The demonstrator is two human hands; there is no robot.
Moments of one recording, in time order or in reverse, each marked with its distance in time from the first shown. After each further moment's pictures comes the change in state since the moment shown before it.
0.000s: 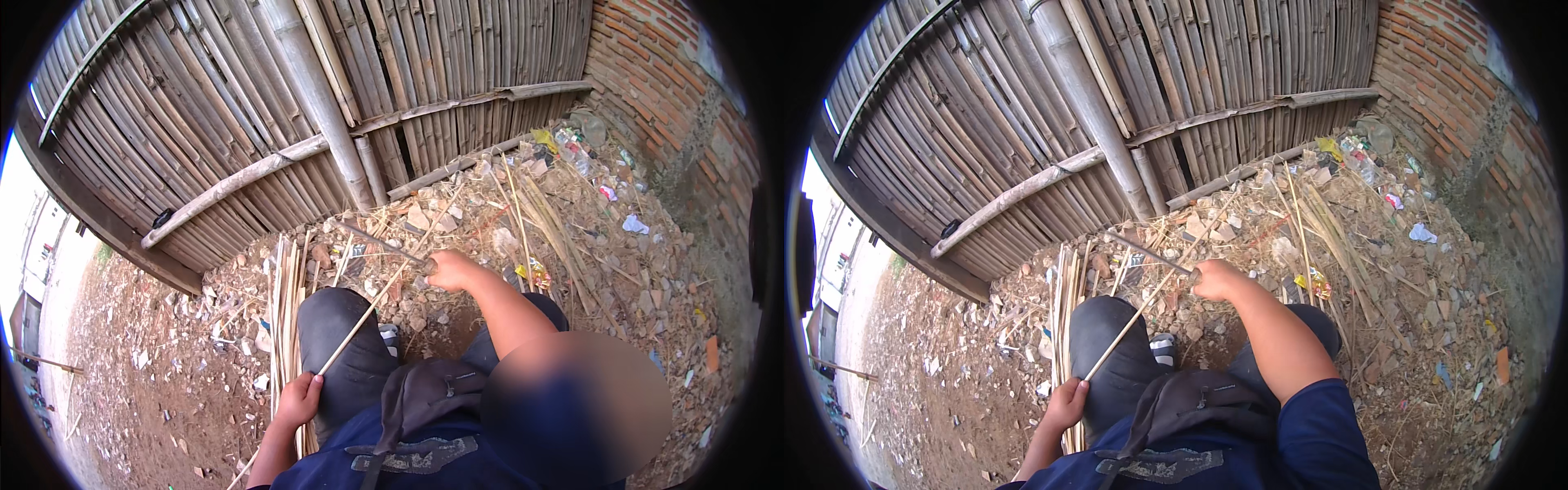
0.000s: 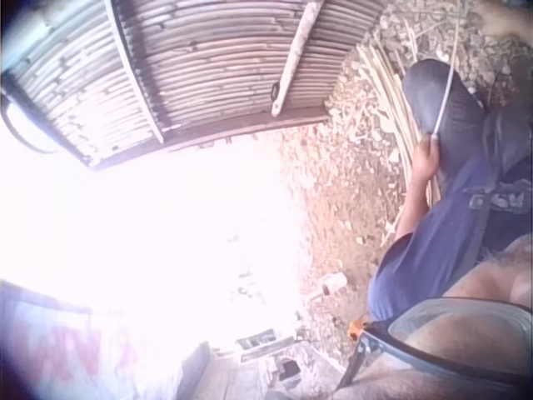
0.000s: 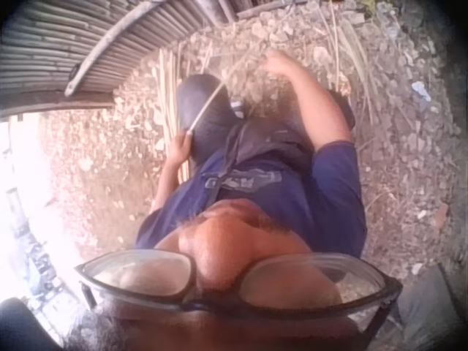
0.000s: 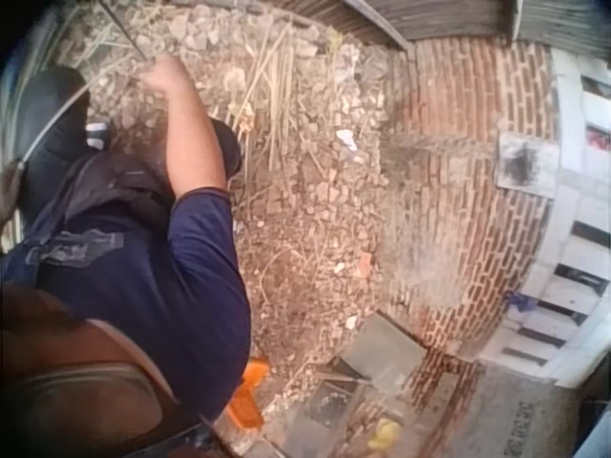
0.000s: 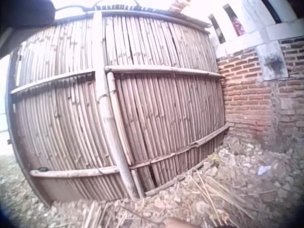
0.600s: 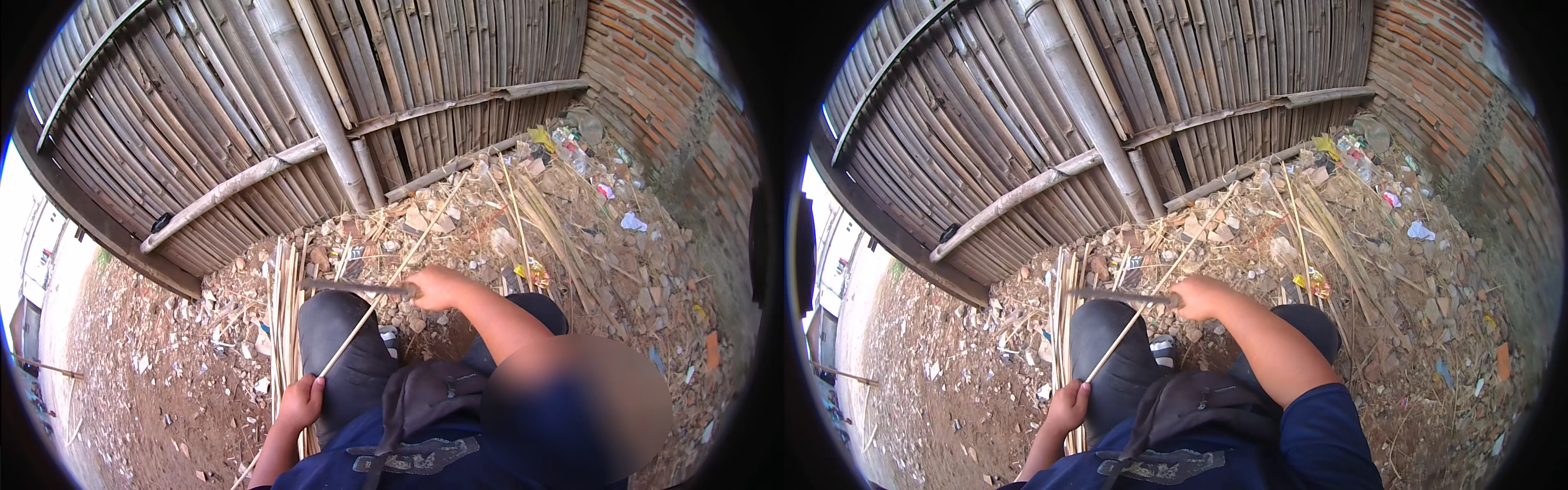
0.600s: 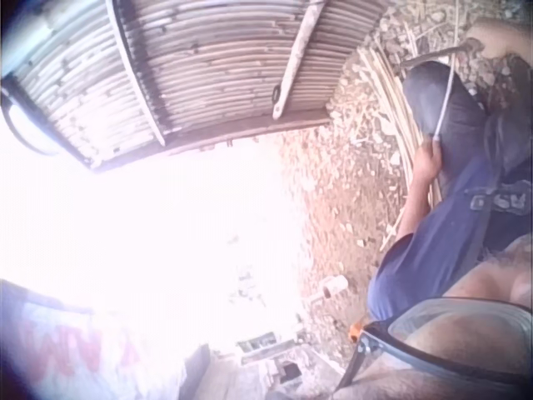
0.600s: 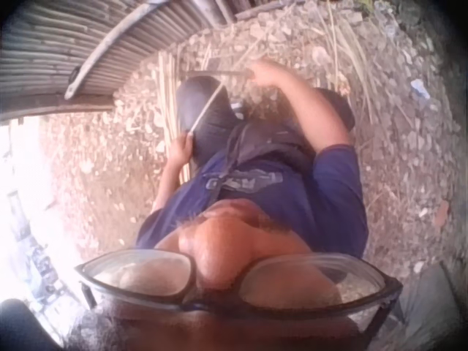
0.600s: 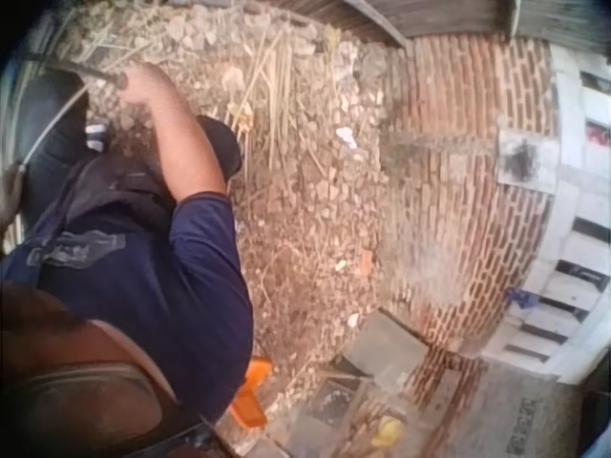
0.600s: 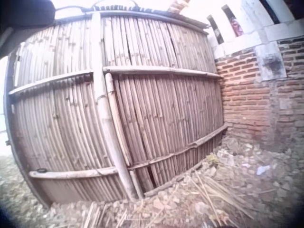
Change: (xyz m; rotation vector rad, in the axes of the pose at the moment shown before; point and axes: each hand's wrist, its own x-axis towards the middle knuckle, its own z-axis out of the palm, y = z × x) left_hand -0.002 0.002 0.000 0.111 0.027 0.024; right_hand -0.030 -0.069 -0.021 -0.050 -0.352 -0.120
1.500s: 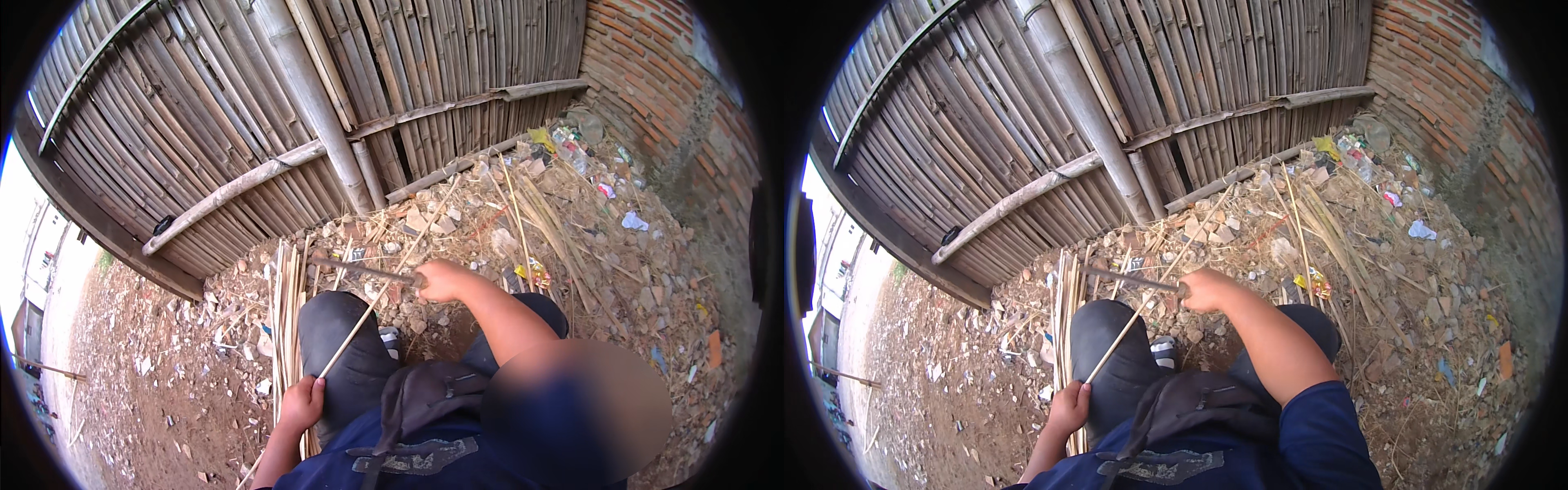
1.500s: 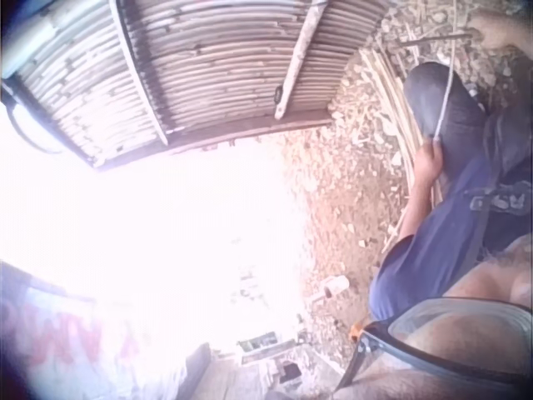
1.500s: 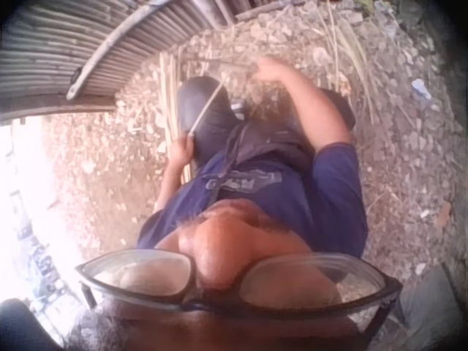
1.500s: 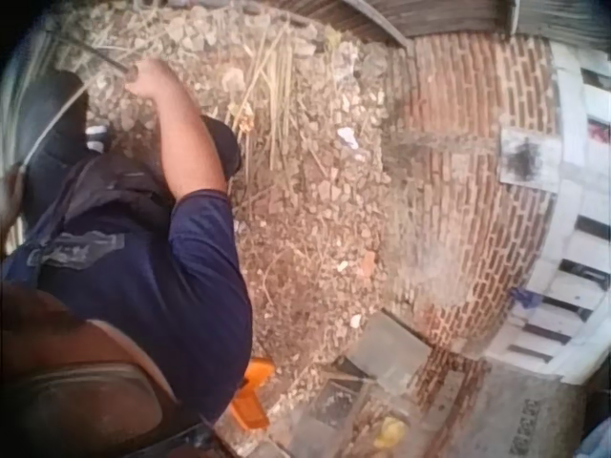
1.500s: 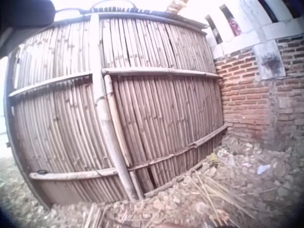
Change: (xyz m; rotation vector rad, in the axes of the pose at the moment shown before) left_hand -0.002 0.006 0.005 0.033 0.068 0.017; right_hand 0.004 0.019 -0.005 0.046 0.039 0.087
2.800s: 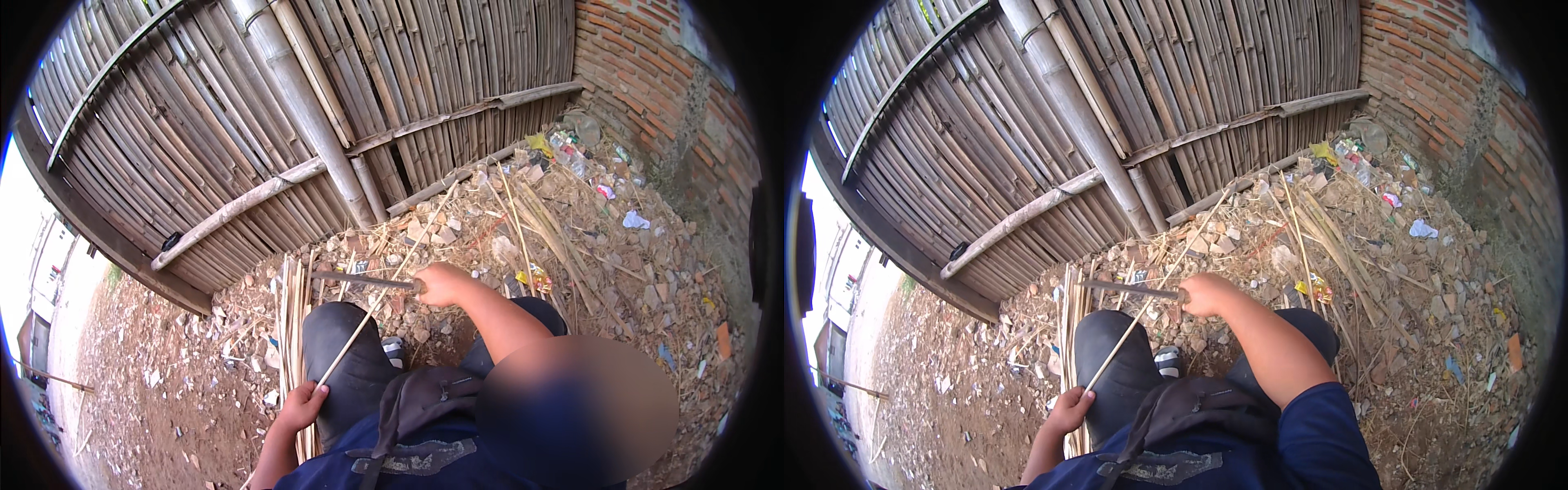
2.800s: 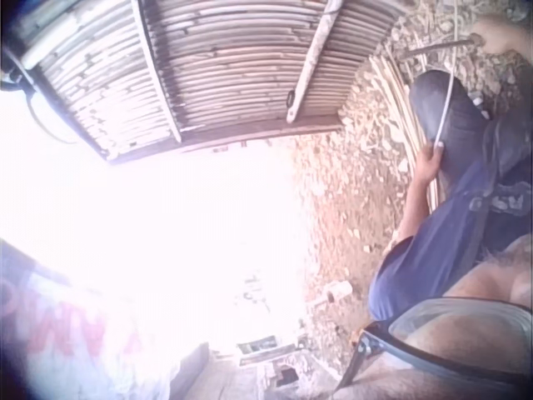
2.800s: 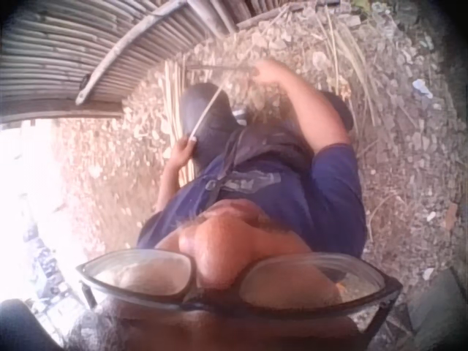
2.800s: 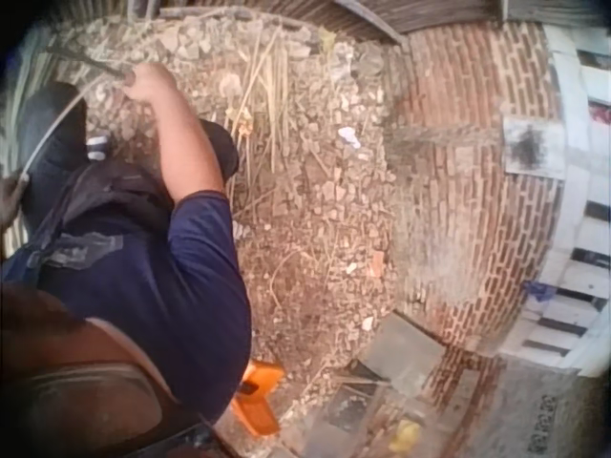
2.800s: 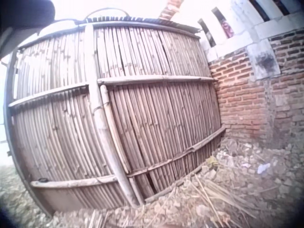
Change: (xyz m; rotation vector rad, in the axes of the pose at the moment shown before) left_hand 0.010 -0.016 -0.010 -0.295 -0.272 -0.177; right_hand -0.008 0.007 -0.004 -0.088 0.128 -0.082
